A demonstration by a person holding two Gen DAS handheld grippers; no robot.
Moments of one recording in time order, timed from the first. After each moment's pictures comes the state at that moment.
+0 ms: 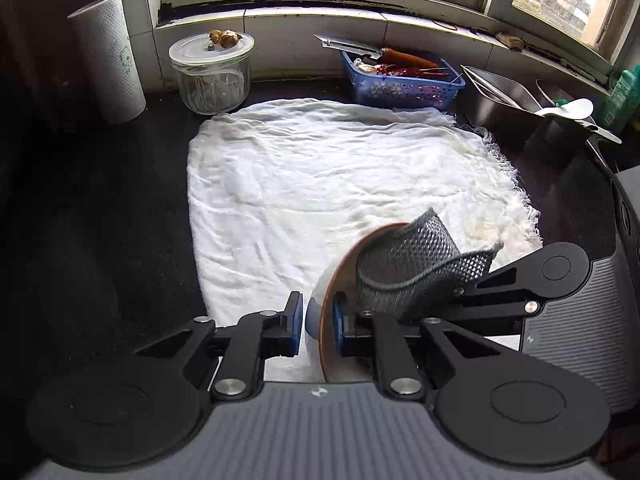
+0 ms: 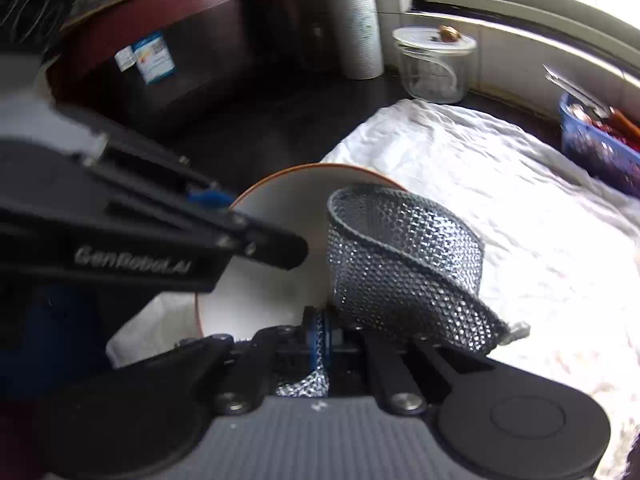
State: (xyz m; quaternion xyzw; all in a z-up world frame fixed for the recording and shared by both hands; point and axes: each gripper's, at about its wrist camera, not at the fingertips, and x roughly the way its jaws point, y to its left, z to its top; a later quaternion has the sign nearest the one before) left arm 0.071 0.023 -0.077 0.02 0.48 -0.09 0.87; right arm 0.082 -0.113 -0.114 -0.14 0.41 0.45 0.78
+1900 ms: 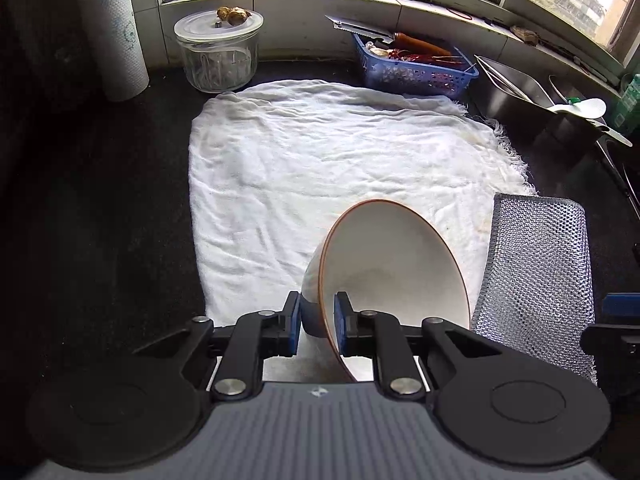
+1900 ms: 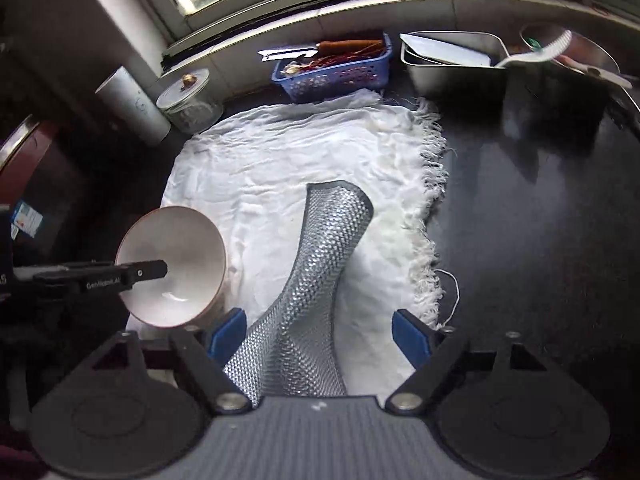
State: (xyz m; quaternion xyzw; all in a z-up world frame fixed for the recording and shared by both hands) left arm 0.078 0.028 -0.086 -0.01 0.50 -0.08 0.86; right arm 0.043 -0.246 -0.053 0.08 0.51 0.17 0.84
